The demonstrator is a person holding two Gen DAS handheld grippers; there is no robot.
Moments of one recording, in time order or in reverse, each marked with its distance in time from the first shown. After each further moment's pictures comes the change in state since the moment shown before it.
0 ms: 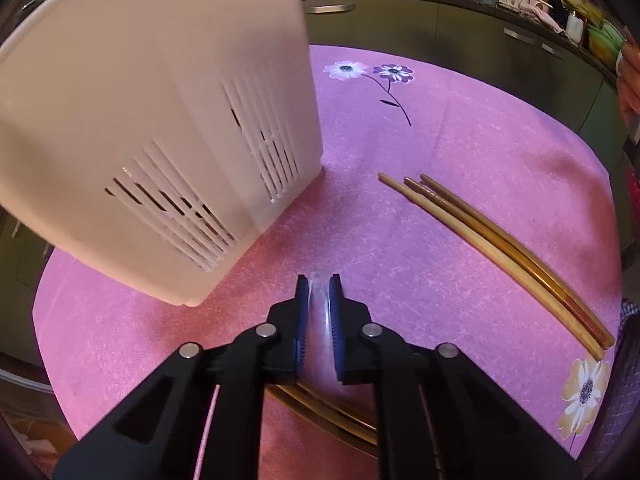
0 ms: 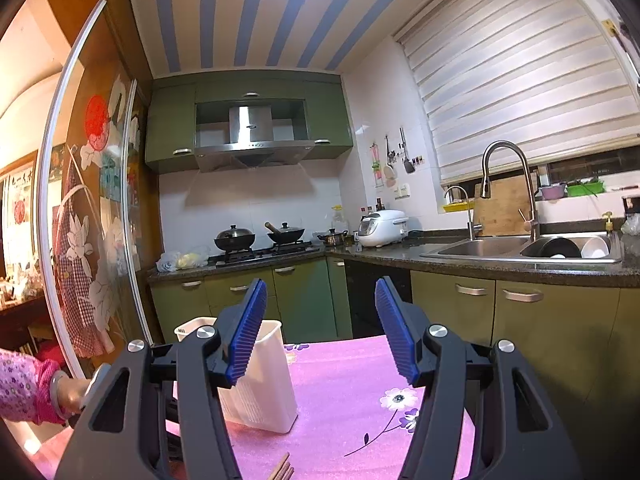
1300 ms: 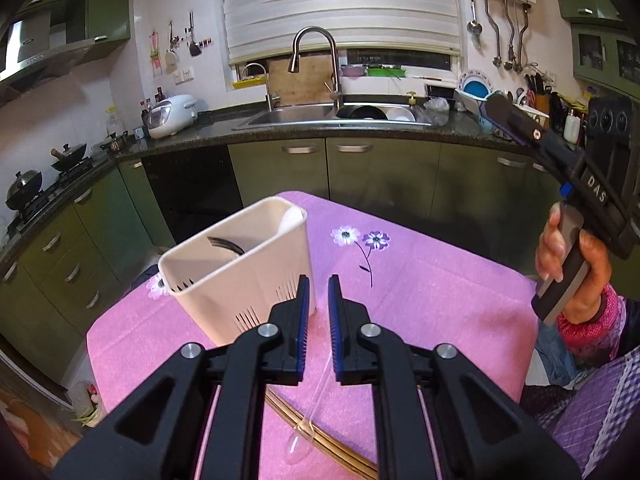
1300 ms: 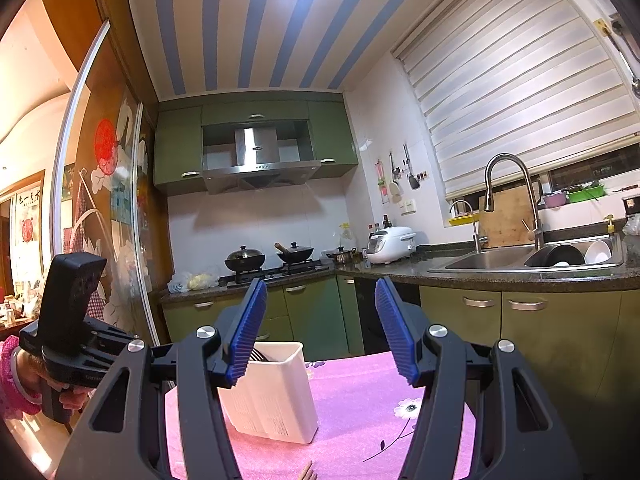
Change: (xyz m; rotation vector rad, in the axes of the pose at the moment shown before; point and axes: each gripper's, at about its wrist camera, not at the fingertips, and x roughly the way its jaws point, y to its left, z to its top) left arm -0.185 -0.015 0.016 -0.139 -0.393 0.062; right arm -0.038 0.001 0.014 0.028 -0.067 0.031
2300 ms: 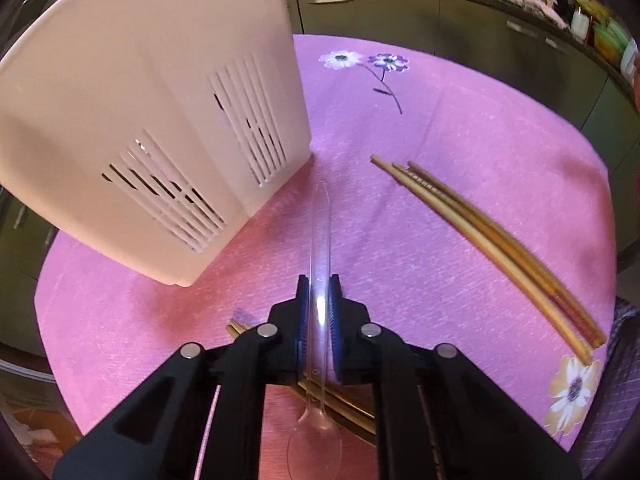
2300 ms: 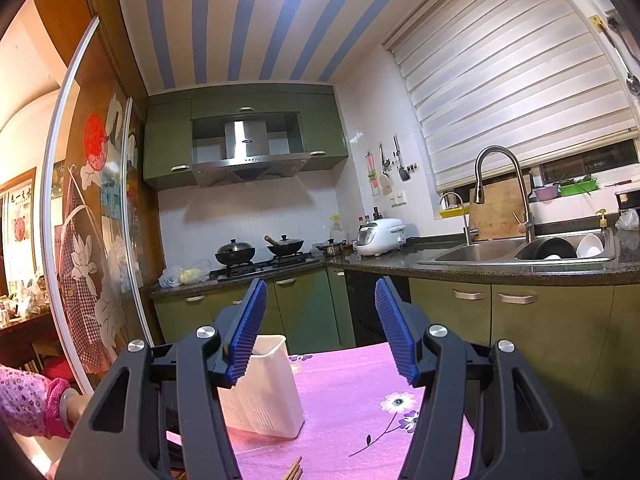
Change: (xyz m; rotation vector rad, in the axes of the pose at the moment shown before) left arm 0.151 0.009 -0.085 0.121 0.440 -0.068; right arm 0.008 -0.007 0.004 0.009 0.029 -0.035
